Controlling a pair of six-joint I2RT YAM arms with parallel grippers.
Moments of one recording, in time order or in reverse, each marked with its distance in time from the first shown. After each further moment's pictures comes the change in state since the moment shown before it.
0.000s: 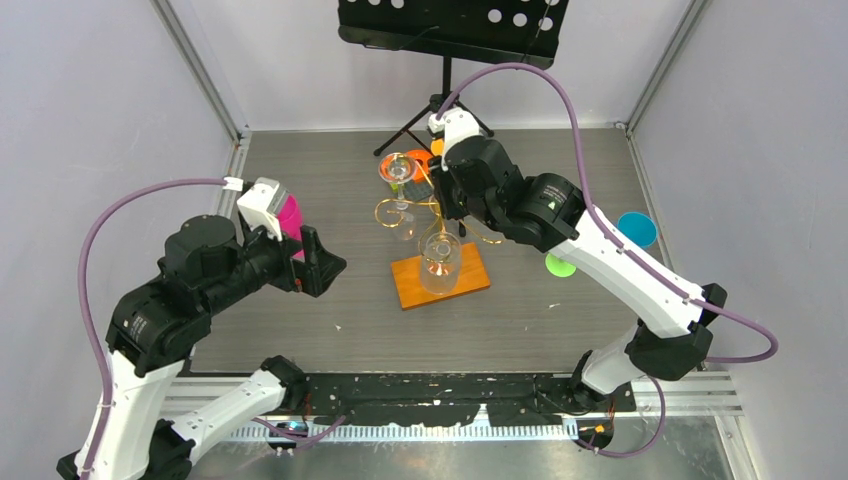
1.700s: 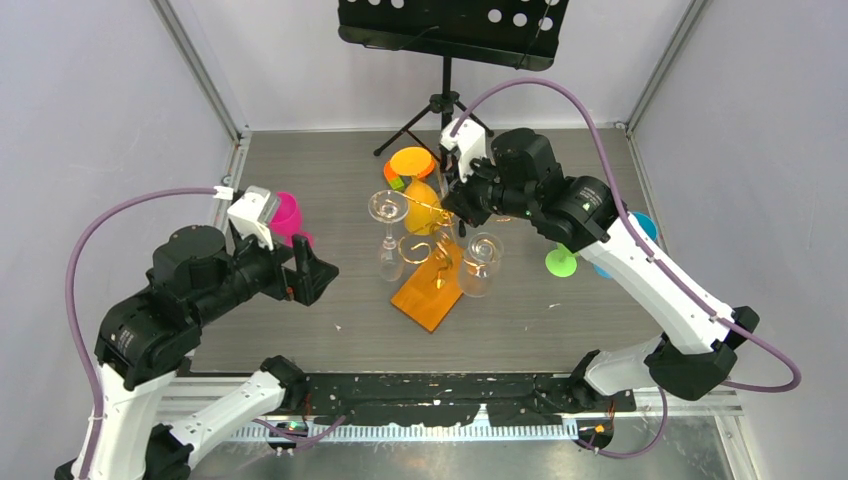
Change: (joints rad) left arm 0.000 -0.036 0.005 -0.042 -0.014 0.011; right arm -0.156 -0.141 -0.165 0.092 -0.471 -0.301
